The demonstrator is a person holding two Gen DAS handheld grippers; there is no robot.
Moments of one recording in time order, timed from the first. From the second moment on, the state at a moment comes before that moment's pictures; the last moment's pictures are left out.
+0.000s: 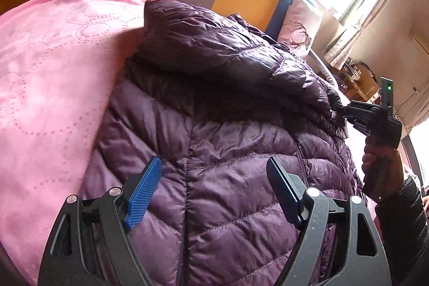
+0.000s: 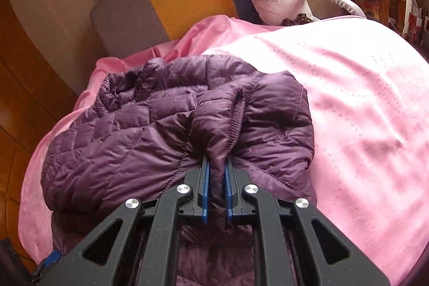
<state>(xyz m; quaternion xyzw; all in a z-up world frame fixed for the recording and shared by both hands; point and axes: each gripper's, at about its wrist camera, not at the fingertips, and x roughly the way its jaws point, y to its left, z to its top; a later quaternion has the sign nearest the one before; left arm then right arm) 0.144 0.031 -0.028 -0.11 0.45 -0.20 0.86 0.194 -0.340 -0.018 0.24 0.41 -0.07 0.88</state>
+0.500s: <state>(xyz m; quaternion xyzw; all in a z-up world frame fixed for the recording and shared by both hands) 0.169 0.079 -0.009 -0.18 0.42 -0.17 0.87 0.183 -0.353 -0.009 0.25 0.41 -0.09 0.87</state>
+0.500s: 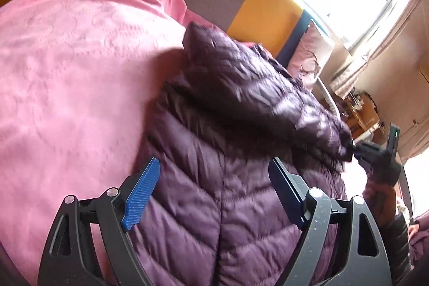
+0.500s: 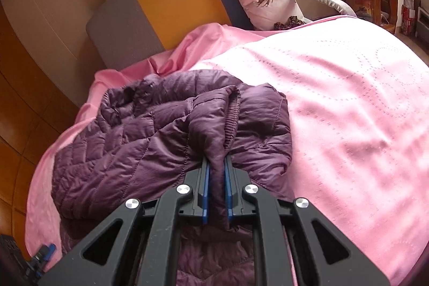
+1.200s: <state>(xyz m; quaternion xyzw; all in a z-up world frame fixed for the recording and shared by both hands) 0.320 -0.007 -0.023 -0.10 0.44 -0.18 0.87 0.223 -0.308 -0.030 0.16 0.43 -0.08 0.89</state>
